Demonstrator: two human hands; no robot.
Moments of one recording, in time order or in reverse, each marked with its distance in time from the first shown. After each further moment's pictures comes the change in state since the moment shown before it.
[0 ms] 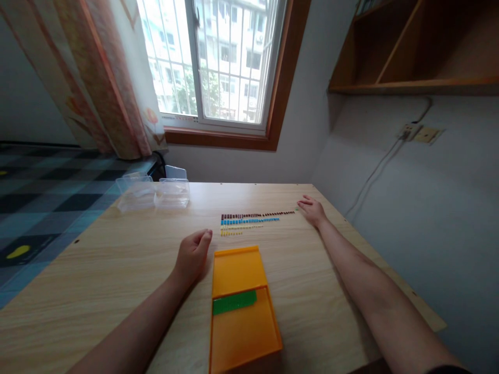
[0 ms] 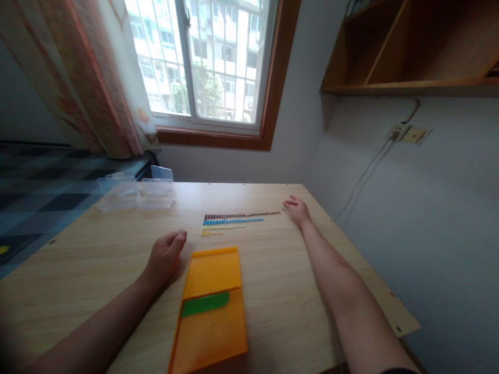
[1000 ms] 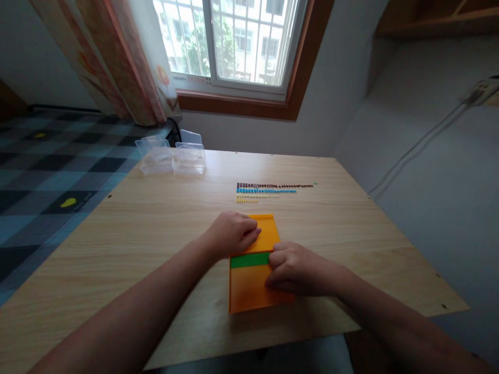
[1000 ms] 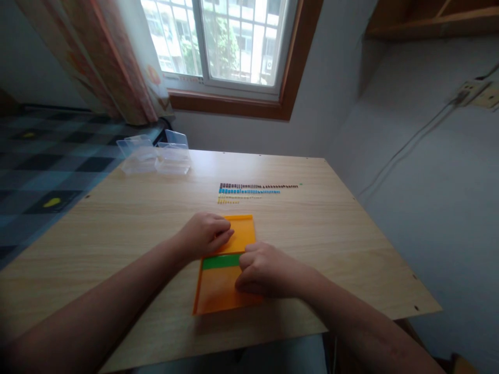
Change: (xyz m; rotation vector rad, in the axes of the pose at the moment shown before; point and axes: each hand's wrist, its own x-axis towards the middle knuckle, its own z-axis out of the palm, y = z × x) left_hand -0.024 0.042 0.012 0.560 -0.589 0.621; right_hand -0.224 -0.190 -0.002 -0.140 -1.097 -0.911
